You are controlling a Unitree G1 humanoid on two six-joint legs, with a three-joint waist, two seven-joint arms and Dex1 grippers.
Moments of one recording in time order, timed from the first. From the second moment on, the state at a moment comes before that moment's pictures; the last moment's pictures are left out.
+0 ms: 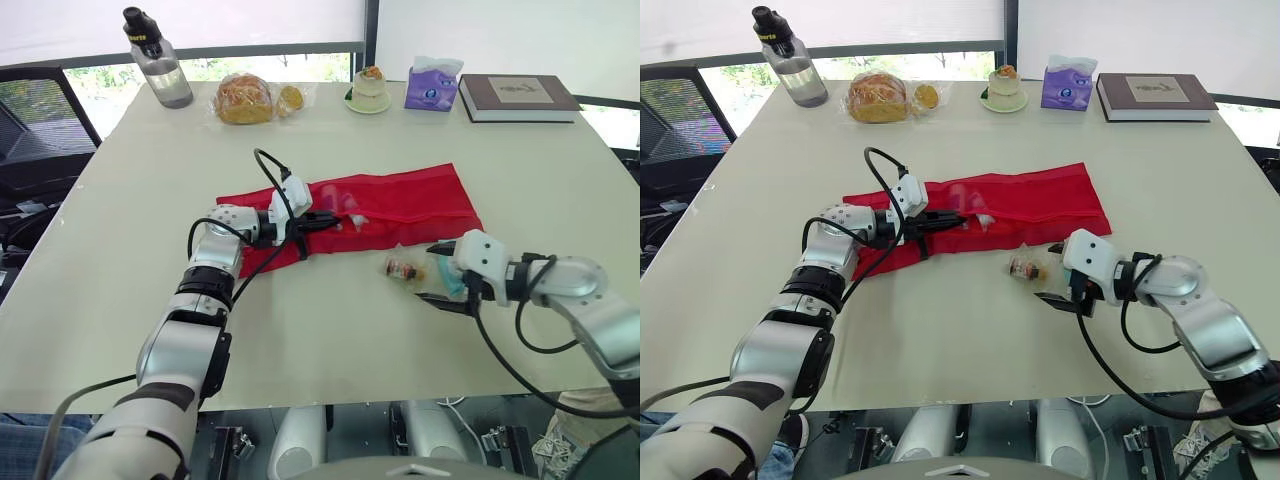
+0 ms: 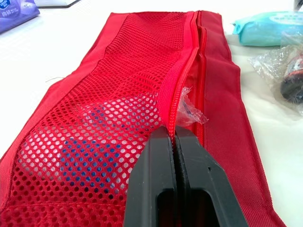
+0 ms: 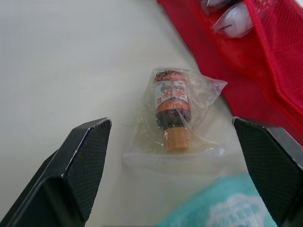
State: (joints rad) left arm -0.86 0.43 -0.08 0.88 -0.10 -0.22 -1.19; right arm -0.30 -0.76 0.24 -0.31 0.18 0.45 0.89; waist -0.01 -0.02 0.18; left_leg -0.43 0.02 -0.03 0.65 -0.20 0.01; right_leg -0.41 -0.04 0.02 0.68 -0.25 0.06
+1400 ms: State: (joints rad) left arm -0.74 0.38 -0.08 0.67 -0.12 -0.14 -1.14; right arm -0.53 -0.53 0.38 -0.27 0.04 0.85 0.68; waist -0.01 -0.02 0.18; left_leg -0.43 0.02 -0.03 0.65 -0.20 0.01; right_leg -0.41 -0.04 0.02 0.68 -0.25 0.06
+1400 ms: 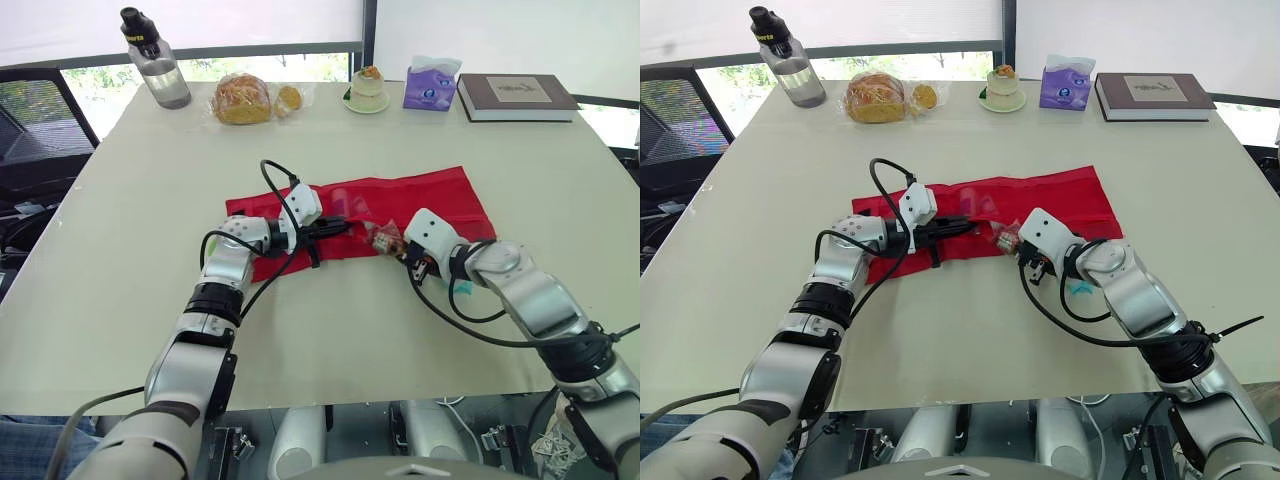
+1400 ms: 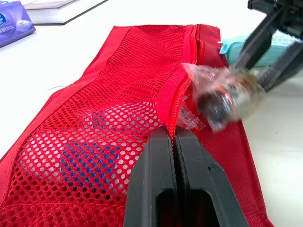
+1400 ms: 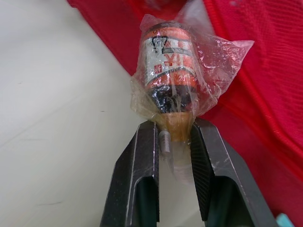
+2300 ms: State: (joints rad) left arm -0.66 0.38 -0.09 0.53 -0.14 -0.09 -1.13; right arm -0.55 -0.34 0.22 -0.22 0.09 1.02 0.49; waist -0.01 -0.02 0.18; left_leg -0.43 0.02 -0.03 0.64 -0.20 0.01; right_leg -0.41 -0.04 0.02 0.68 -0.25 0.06
